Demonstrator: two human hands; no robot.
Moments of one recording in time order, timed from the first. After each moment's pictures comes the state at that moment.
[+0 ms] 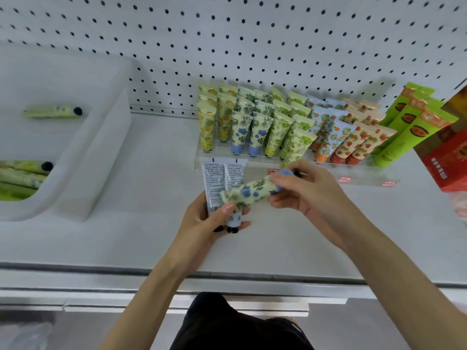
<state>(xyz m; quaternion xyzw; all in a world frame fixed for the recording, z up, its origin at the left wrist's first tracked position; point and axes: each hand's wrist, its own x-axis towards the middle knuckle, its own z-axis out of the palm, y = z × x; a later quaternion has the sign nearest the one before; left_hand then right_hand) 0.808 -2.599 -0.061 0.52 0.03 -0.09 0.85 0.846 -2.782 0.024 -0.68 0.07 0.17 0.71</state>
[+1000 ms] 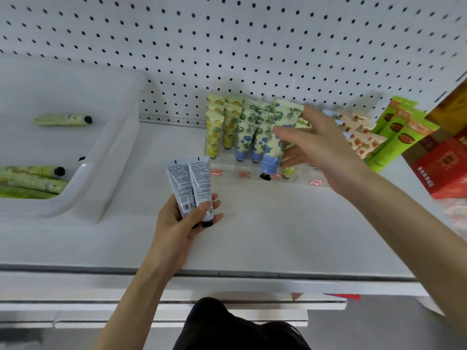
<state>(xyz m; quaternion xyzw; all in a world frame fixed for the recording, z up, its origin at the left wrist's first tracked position) 0.801 -2.558 -0.065 0.51 0.07 0.00 0.86 0.879 -2.762 0.074 -0.82 -0.02 0.04 0.57</state>
